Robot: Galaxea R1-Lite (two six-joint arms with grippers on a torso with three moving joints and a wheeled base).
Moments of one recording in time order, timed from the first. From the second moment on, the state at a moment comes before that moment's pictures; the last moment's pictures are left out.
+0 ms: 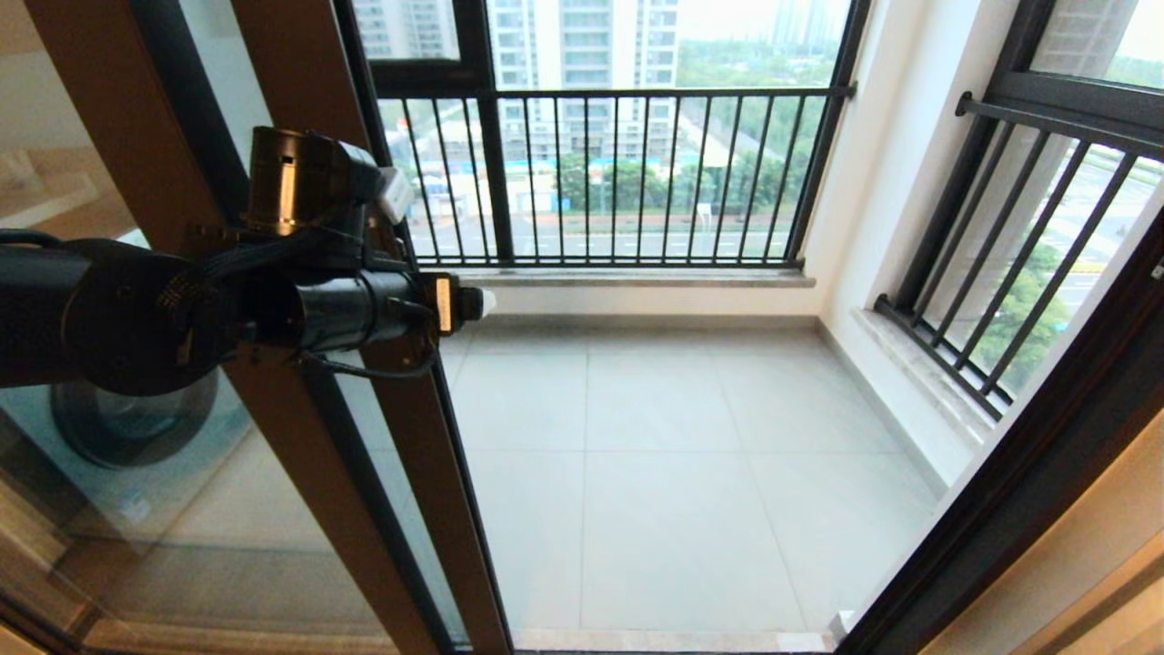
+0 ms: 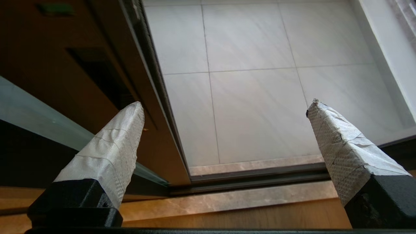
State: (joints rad) left arm -0.44 1.72 -1.30 -0.05 0.24 -0.16; right arm 0.00 0.00 0.00 0.00 0.03 -0.08
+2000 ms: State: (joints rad) left arm -0.44 1.81 -1.33 -0.13 0.24 -0.16; right arm 0.00 0.00 0.00 0.00 0.03 -0.08
